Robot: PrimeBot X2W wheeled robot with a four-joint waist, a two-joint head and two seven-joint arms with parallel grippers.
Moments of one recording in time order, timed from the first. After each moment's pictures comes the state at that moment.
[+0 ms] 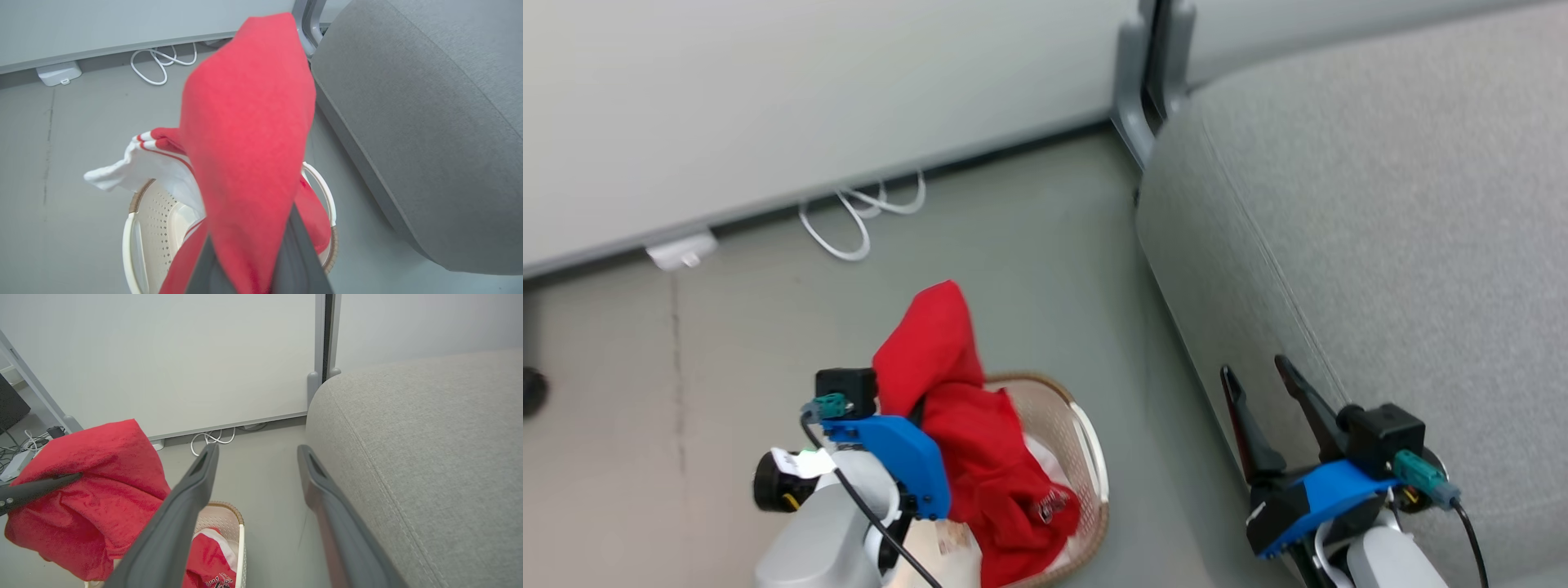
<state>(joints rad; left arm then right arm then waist) -0.55 0.05 -0.44 1.07 -0.53 -0.12 -0.11 -0.23 -0.05 0.15 0.41 0.20 0.13 -0.23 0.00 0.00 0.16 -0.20</state>
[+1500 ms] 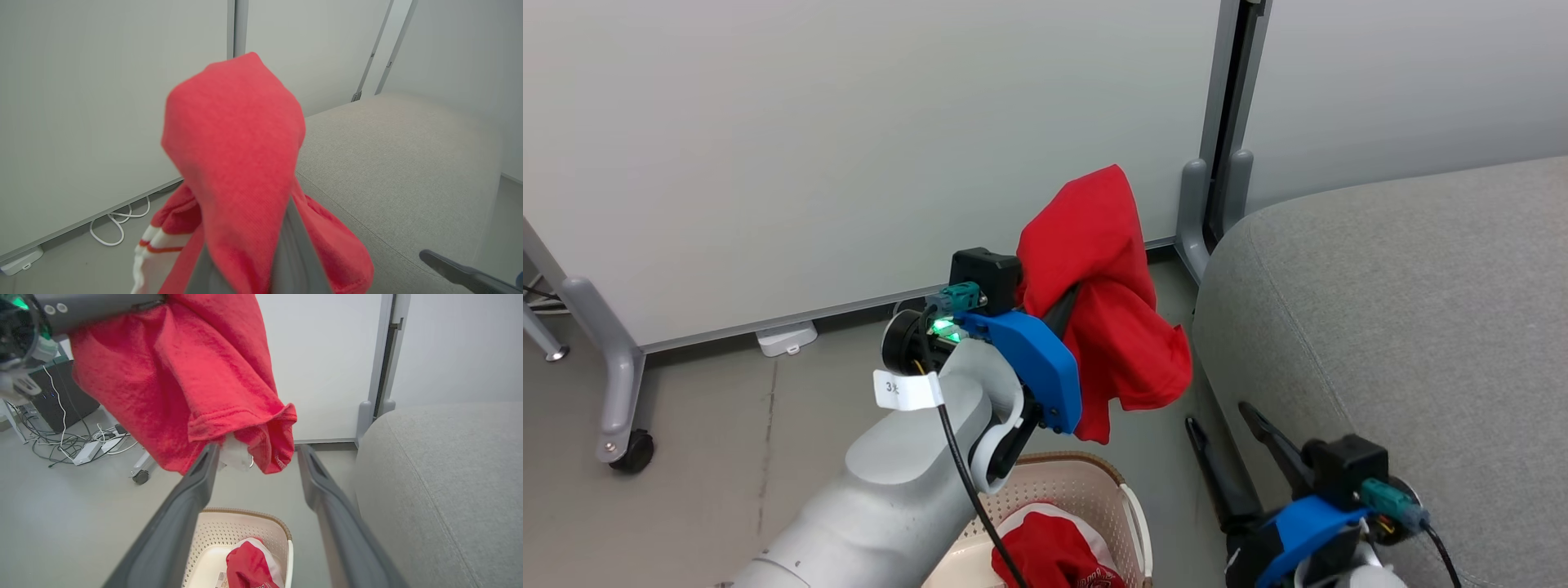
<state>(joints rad) -0.80 0.05 -1.01 0.81 -0.98 -0.03 -0.15 -0.10 -0.05 0.20 0.27 0.21 0.13 -0.09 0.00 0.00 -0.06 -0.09</state>
